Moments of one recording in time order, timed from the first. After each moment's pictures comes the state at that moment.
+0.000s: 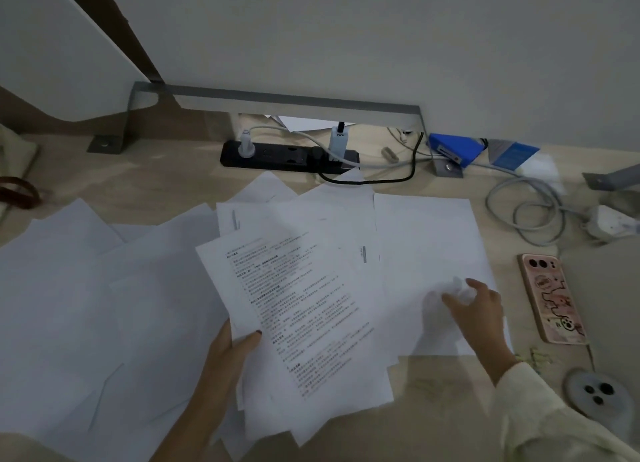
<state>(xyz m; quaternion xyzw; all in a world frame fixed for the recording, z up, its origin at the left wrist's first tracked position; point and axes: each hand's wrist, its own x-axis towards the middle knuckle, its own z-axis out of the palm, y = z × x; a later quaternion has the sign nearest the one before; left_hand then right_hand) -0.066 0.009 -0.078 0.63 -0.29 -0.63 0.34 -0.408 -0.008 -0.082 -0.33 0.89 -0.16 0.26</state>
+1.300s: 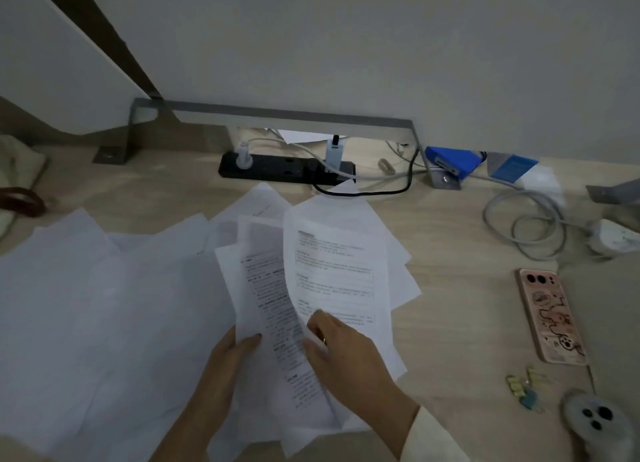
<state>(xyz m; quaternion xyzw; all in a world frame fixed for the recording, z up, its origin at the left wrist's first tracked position) -0.084 0.002 -0.077 0.64 -0.23 -0.65 0.33 -0.260 0.003 -0.025 -0.71 0.60 -0.11 0.36</state>
